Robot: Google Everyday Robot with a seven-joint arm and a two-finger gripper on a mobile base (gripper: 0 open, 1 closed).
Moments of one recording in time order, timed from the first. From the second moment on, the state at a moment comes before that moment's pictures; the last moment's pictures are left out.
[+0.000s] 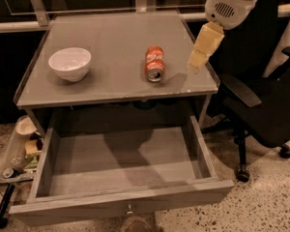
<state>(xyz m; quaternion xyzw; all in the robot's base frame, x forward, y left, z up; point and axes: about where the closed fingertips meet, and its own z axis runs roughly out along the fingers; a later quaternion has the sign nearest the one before) 0.580 -0.168 0.978 -0.47 0.86 -0.03 0.17</state>
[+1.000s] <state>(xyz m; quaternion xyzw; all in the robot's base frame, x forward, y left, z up) 0.636 -0.120 0.954 -0.36 0.91 0.03 0.19</state>
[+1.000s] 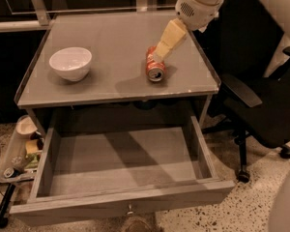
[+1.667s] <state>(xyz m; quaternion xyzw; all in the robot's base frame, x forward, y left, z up) 0.654 -0.109 0.942 -0.35 0.92 0.03 0.19</state>
